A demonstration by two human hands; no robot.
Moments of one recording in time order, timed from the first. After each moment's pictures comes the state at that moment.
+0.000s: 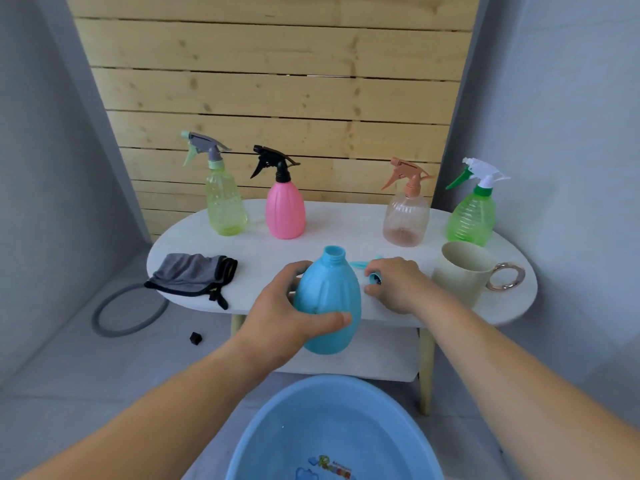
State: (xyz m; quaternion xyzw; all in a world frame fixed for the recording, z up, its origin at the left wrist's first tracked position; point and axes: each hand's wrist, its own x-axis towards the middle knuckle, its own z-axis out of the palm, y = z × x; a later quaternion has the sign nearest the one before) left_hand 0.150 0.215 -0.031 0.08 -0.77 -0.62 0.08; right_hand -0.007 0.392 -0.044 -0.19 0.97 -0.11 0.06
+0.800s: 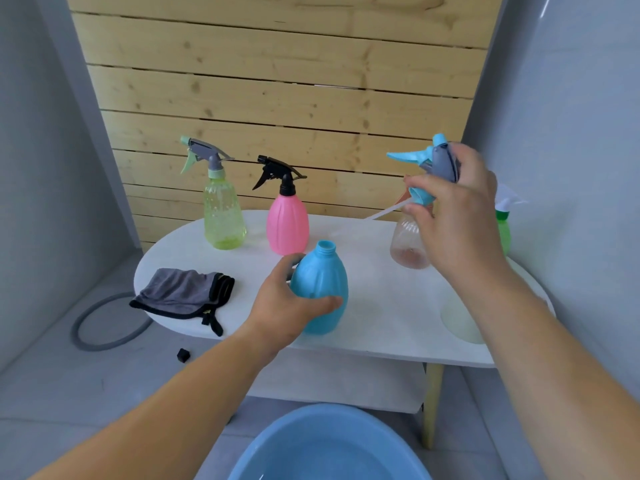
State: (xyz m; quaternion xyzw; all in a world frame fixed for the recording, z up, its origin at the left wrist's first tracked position) left_hand 0.076 0.186 -0.044 0.10 -0.75 -0.64 0.12; right_hand -0.014 0.391 0.058 -0.21 0.86 -0.26 -0.39
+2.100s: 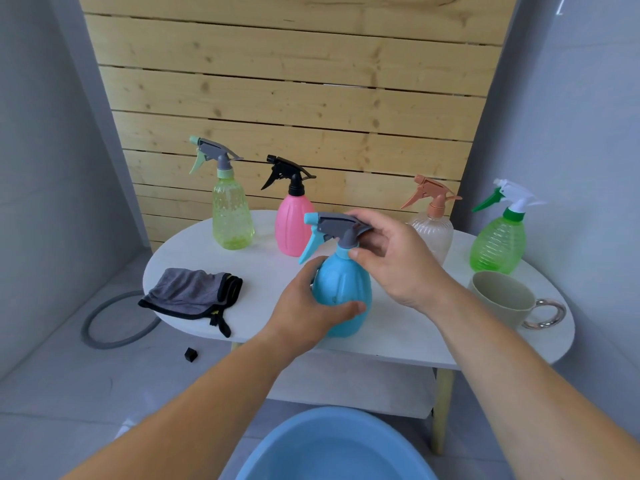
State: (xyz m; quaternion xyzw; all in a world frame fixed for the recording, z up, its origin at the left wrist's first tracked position) left_hand 0.065 0.194 -0.057 0.06 -0.78 -0.62 0.11; right_hand 0.004 0.340 0.021 -0.33 0.76 -0.56 0.00
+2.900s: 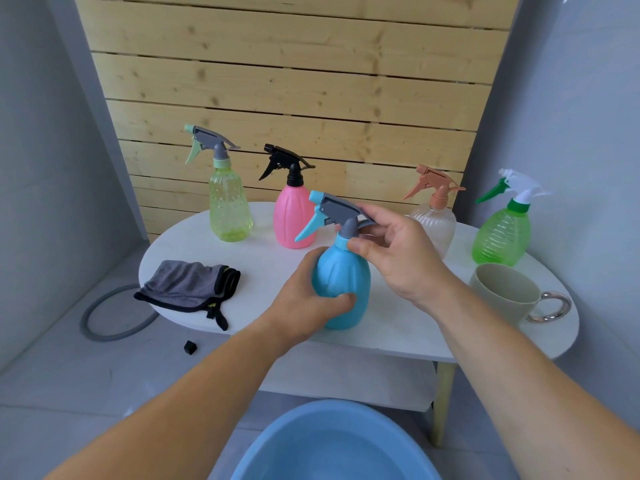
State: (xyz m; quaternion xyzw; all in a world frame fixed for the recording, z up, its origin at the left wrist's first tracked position) left_hand 0.061 0.190 -0.058 0.02 -0.77 -0.64 0.07; right_hand -0.011 0.341 0.005 -0.29 0.75 -0.60 0.01
